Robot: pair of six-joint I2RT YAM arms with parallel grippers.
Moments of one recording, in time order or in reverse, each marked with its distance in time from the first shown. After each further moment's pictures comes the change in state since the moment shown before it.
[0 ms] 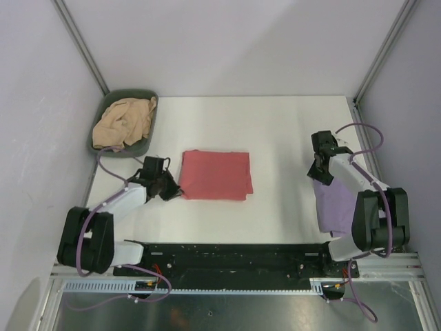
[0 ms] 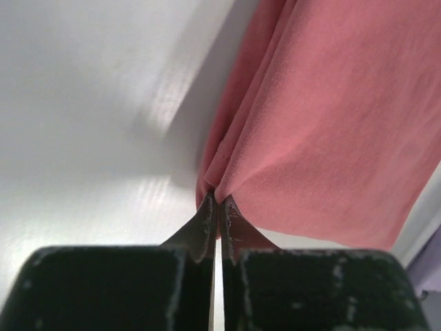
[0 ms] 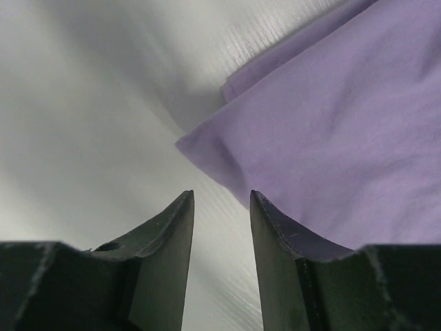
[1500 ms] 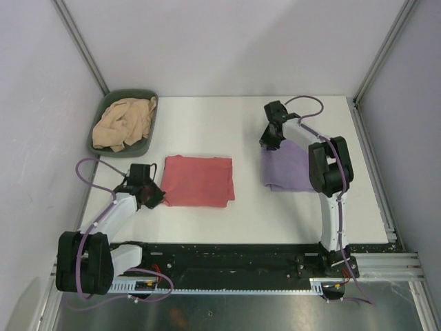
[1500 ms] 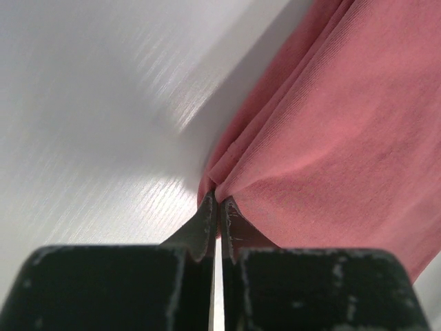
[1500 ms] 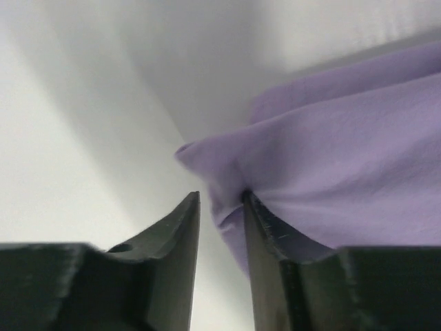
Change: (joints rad) left arm 0.144 -0.201 -0.076 -0.179 -0.194 0.002; right arm 0.225 0.714 0.722 0.084 -0.226 0.179
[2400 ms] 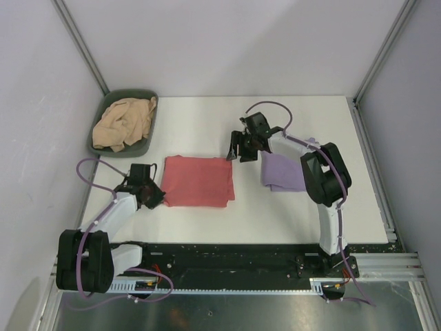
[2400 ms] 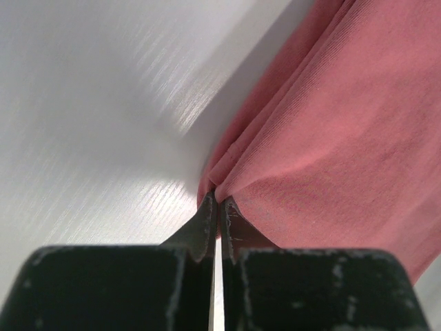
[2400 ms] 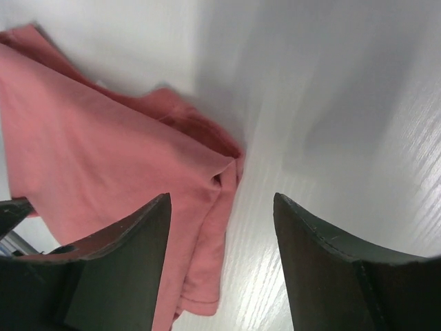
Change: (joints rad) left arm 0.002 0.012 0.000 0.000 0.010 0.000; right arm 0.180 -0.110 -0.167 0.227 -0.422 -0.293
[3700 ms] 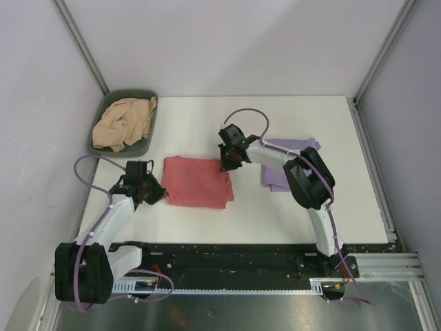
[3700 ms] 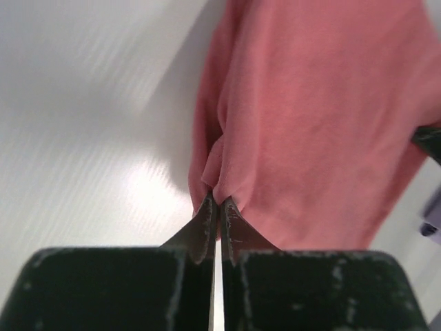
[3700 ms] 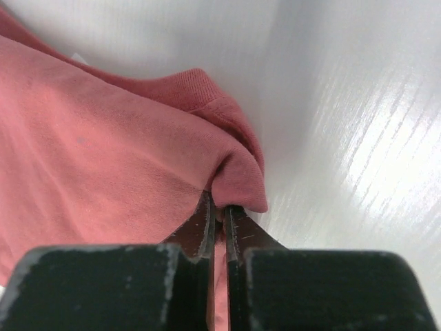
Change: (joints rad) left arm 0.003 -0.071 0.028 -0.029 0.085 0.045; right arm 0.190 0.089 0.072 -0.049 0.229 0.019
